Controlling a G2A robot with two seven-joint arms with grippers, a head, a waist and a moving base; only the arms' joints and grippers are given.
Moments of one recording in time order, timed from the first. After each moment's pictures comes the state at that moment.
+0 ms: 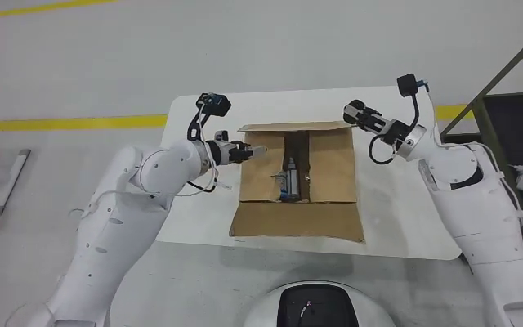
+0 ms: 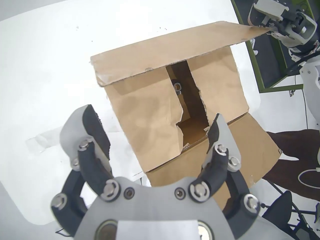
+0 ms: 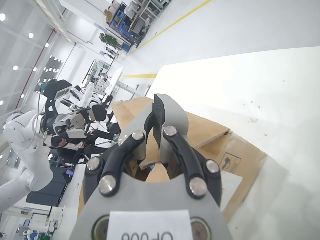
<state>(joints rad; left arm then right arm) 0.49 -0.94 -0.92 -1.70 0.41 0.16 -1.05 -0.83 -1.23 1.42 -1.30 -0.20 -0.36 0.64</state>
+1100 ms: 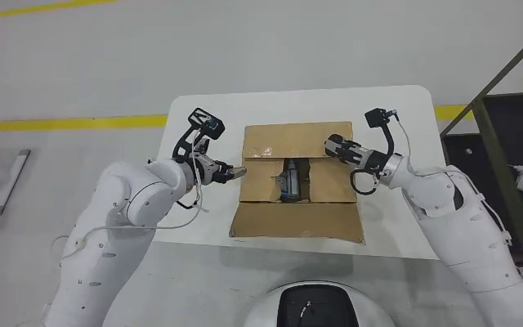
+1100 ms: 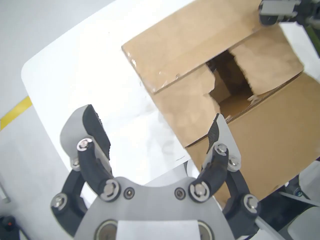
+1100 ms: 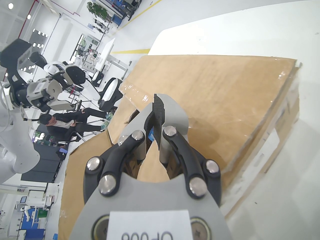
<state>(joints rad) 0.67 -0.87 -1.06 -1.86 0.72 -0.11 -1.17 -0.96 -1.21 1.31 -1.46 -0.29 -0.28 0.63</state>
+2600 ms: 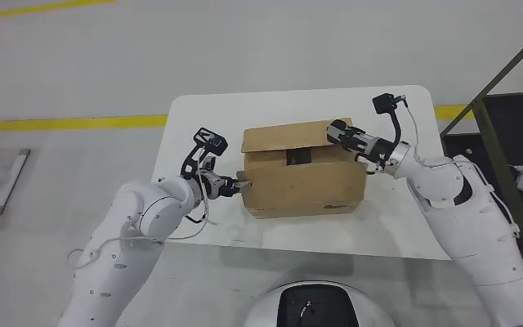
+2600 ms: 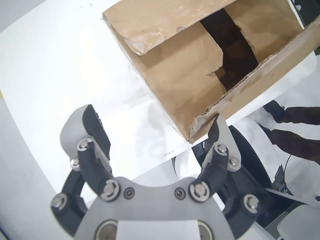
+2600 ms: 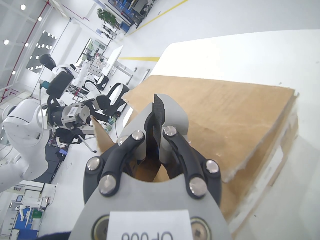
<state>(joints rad) 0.74 -0.89 -1.03 -1.83 0.69 -0.02 -1.08 -0.91 -1.20 1.32 -1.48 -0.28 -0.29 0.61</state>
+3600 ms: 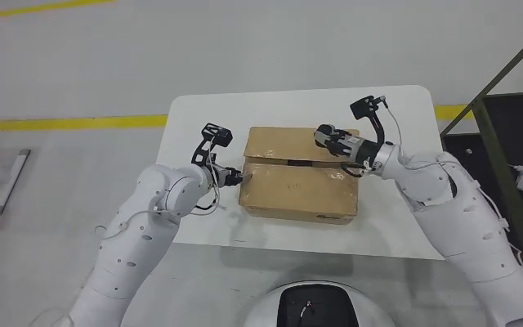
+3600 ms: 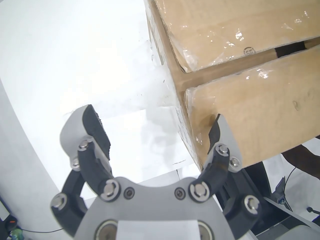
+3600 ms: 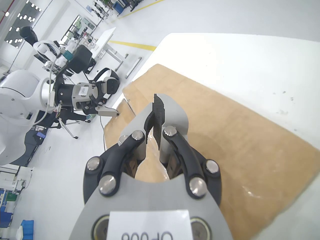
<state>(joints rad) 0.61 -0.96 -0.90 -1.62 0.75 0.03 -1.08 -0.87 -1.20 1.25 -1.50 -0.39 -0.30 0.61</state>
